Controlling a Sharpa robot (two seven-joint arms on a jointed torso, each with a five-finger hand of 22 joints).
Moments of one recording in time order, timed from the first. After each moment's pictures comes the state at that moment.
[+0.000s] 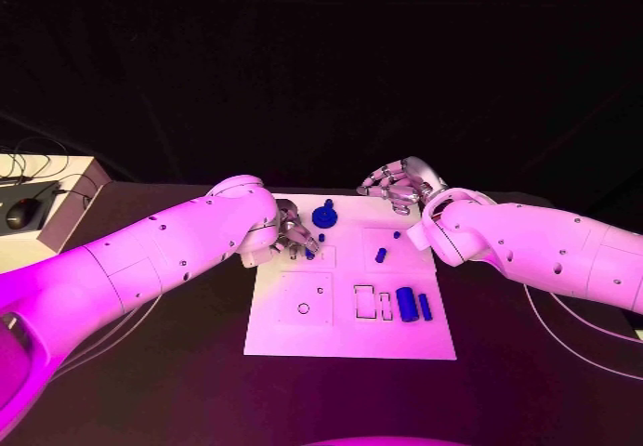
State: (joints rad) left arm 1.27 -0.34 0.04 1.08 -1.06 0.22 -0.61; left_hand 1.09 -0.14 0.40 -0.03 0.59 1.13 0.01 0.26 0.99 1.26 -0.04 0.80 0.73 1.42 -0.11 1.23 0.97 0.08 1.27 -0.13 1.22 1.10; right arm 1.25 -0.76 -0.09 1.31 -0.68 -0.57 0.13; right_hand 1.21 -0.01 -0.07 -0.05 0.54 1.04 0.06 0.27 0.60 1.11 -0.02 0.89 1.05 1.45 -0.08 1.14 1.00 0.10 1.46 -0.08 0.97 1.31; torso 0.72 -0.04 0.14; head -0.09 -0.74
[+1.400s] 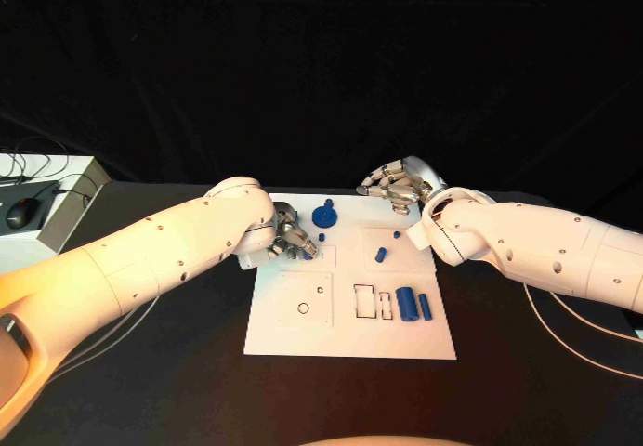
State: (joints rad) left arm 1.27 -0.35 0.04 1.07 -1.04 0.24 -0.61; left_hand 1.09 -0.13 0.40 -0.02 0.60 1.15 0.01 0.26 1.01 1.28 -0.03 0.79 0.73 1.42 -0.12 1.23 0.96 0.07 1.28 -0.14 1.22 1.13; right arm 1.25 -0.76 -0.09 1.31 -0.68 -0.57 0.13; right_hand 1.21 -0.01 -0.07 -0.05 0.54 1.04 0.06 0.26 0.60 1.11 -0.02 0.89 1.05 1.45 -0.08 1.13 0.99 0.10 1.46 -0.08 0.96 1.31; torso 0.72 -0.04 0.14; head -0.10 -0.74
